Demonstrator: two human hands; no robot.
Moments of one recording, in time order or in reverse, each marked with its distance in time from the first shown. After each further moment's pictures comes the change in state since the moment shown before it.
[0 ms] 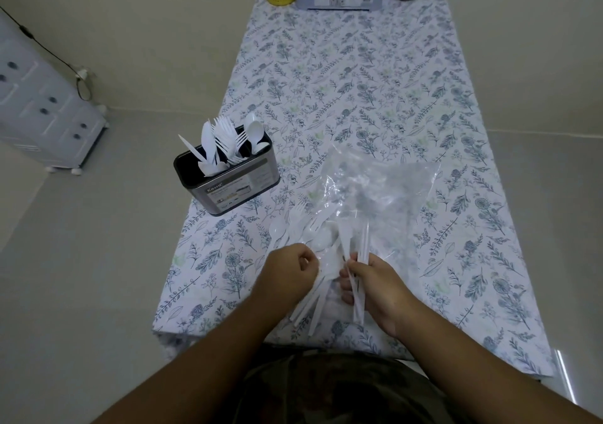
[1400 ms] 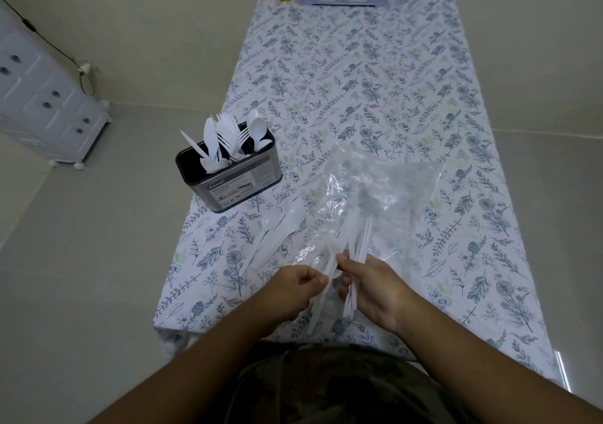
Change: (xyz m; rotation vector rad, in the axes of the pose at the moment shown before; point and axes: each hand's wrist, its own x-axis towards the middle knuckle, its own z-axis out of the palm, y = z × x) left_hand -0.020 -0.009 -0.001 -0.496 -0.405 -0.306; right_hand 0.003 -0.003 0.006 0.225 -0.135 0.063
